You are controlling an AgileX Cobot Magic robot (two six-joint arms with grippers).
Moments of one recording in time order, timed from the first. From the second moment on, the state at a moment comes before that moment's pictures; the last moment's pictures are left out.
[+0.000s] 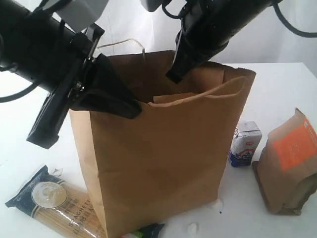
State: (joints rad) left arm -0.57 1.32 -1.23 -0.82 1.12 1.44; right arm 0.60 1.54 -1.50 -0.05 0.90 -0.47
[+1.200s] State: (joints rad) left arm -0.57 1.30 -1.23 -0.76 1.04 1.46; right arm 0.60 1.50 -1.57 -0.13 0.90 -0.43
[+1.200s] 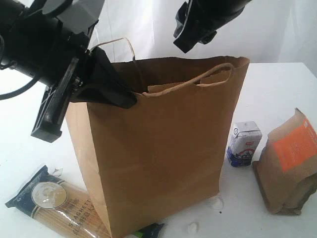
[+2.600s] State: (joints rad) left arm -0.57 1.30 -1.23 -0.76 1.06 1.44; right arm 0.60 1.52 -1.57 -0.04 0.93 -0.63
